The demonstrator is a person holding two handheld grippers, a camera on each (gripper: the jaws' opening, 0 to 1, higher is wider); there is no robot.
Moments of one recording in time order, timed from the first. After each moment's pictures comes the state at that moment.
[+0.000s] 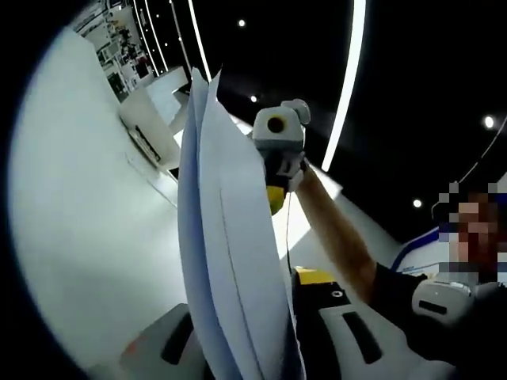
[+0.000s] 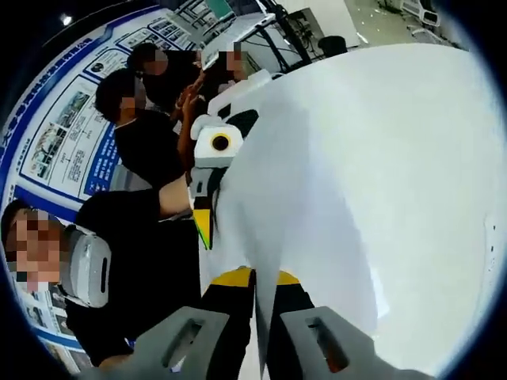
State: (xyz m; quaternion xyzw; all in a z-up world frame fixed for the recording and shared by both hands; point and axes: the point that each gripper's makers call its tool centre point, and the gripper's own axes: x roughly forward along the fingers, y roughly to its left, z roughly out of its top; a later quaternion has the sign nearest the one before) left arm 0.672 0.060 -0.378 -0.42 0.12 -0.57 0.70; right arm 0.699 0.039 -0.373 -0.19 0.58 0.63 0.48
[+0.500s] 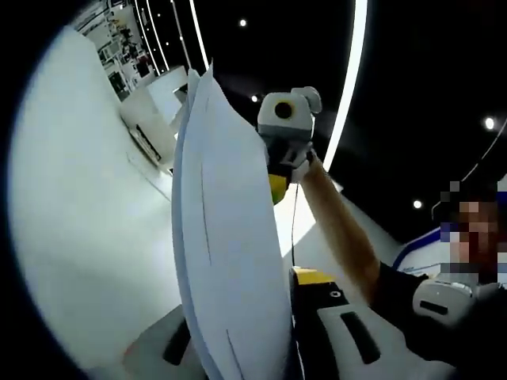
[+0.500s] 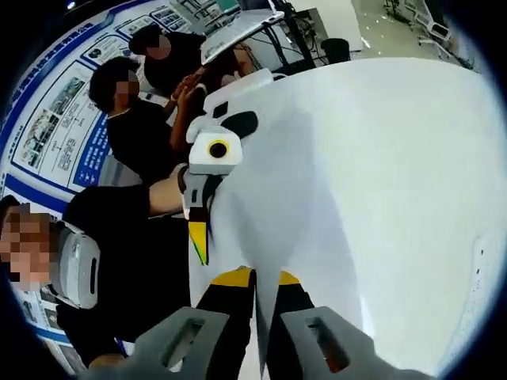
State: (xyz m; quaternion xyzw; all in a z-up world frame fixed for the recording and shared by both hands) left arm 0.674 0.060 -0.378 -0.42 0.12 -0.57 0.69; right arm 0.705 0.058 -0.370 -0.23 0.56 0.63 0.49
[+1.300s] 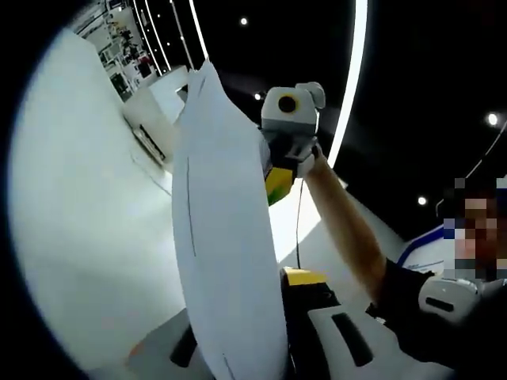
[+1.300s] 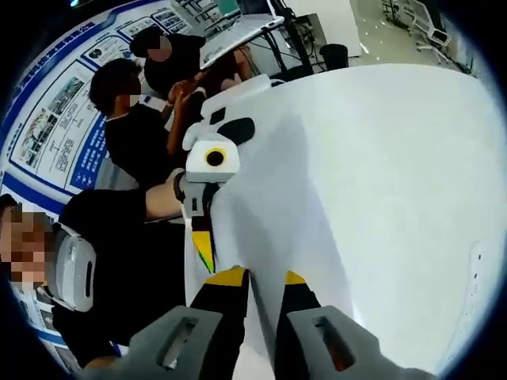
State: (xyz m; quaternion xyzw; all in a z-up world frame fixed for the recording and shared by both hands) left arm 0.674 0.056 -0.381 -0.41 0.13 -0.56 0.70; right arm 0.712 0.061 -0.368 -0.22 0.55 0.63 0.50
